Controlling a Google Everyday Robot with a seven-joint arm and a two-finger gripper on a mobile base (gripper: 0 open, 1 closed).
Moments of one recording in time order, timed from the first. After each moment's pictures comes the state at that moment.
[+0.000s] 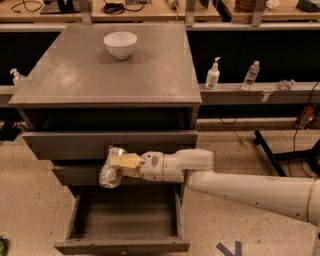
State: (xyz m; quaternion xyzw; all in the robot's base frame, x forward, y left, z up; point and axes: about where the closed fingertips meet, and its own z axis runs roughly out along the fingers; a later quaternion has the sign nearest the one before) arm 0.524 0.127 0.680 -0.70 -0.06 -0.13 0.70
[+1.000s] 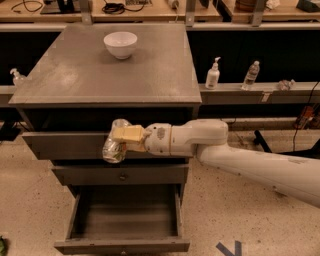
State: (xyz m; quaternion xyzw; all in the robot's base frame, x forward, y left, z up) arm 0.546 0.104 0.775 -0.72 -0.08 -0.17 0.67
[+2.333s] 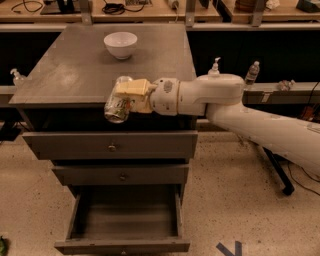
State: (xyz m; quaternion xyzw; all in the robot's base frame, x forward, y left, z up) arm 0.593 0.087 0.887 -0.73 -0.06 -0.19 0.66
